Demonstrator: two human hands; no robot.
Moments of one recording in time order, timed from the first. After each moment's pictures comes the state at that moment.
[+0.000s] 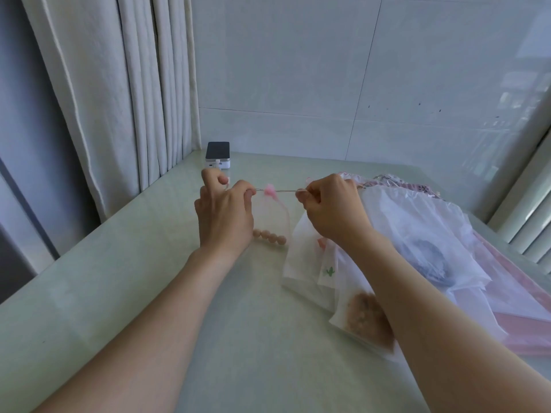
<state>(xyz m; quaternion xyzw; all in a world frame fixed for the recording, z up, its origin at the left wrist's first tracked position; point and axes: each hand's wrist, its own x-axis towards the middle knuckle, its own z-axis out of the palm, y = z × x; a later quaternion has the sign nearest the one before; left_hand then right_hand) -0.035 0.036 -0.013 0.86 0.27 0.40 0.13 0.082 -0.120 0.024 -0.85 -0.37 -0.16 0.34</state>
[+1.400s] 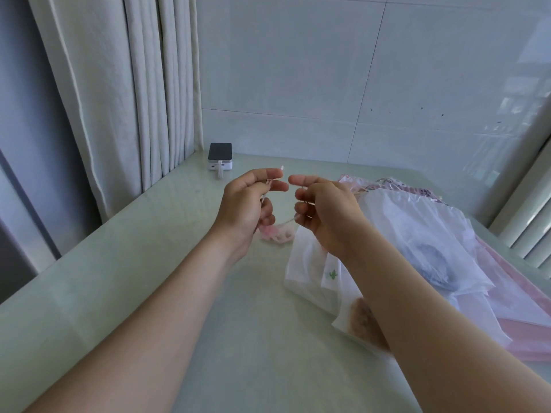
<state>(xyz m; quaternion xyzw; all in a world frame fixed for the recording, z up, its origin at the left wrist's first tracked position) -0.038 0.008 0.026 0.60 0.13 0.31 0.73 0.047 -0.109 0.043 -0.61 -0.15 0.22 0.75</state>
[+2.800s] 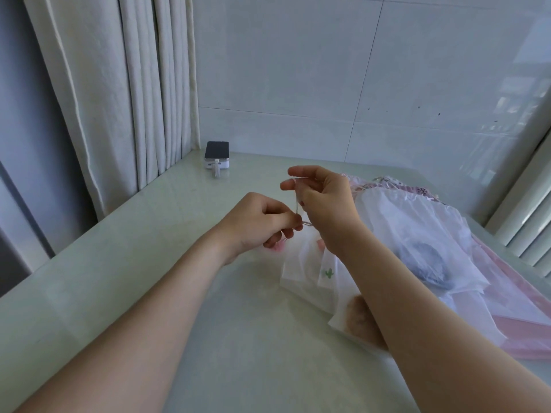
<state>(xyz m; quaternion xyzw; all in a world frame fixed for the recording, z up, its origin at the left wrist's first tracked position) -0.044 0.006 0.019 0.80 0.12 0.12 0.57 0.054 -0.112 0.032 -0.70 -0.29 0.04 0.65</state>
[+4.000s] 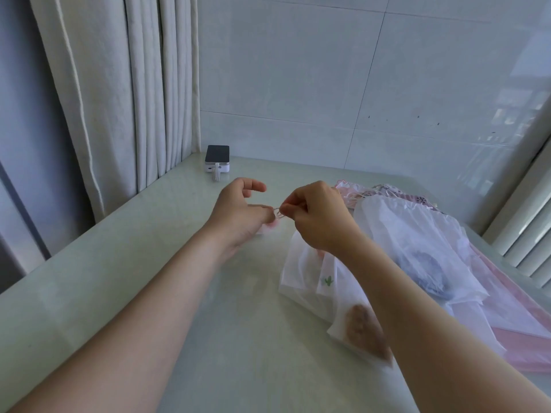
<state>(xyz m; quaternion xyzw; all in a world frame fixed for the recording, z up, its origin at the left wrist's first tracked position) -0.042 0.015 0.022 0.72 0.24 0.28 0.60 0.057 -0.113 0.040 -0.84 -0.42 -0.07 0.32</state>
